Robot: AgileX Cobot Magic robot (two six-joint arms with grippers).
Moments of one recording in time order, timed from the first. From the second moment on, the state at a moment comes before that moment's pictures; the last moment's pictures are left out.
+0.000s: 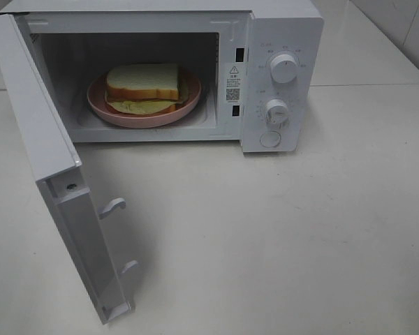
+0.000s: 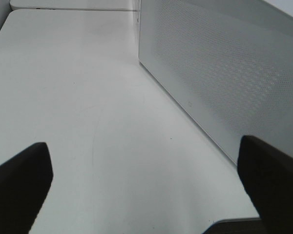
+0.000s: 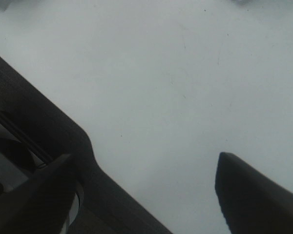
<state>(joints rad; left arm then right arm) -0.01 0.00 -0.52 -0.10 1.08 0.01 0.70 0.76 -0.80 -0.13 1.12 -0.02</state>
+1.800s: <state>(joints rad) -0.01 0.00 -0.52 -0.10 1.08 0.01 0.01 0.00 -0.50 -0.03 1.00 0.03</state>
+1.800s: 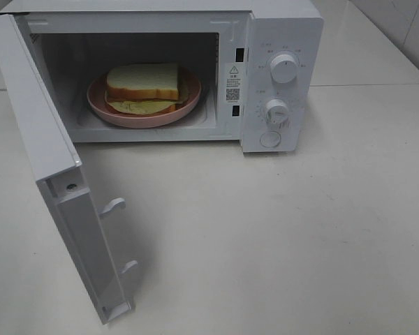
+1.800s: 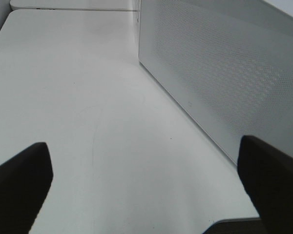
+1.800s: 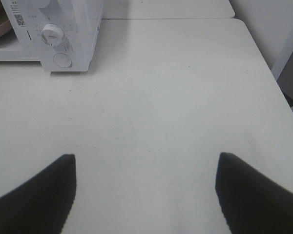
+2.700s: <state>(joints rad) -0.01 0.00 -0.52 -0.10 1.08 0.01 0.01 0.00 -0.50 -0.03 1.00 0.03</state>
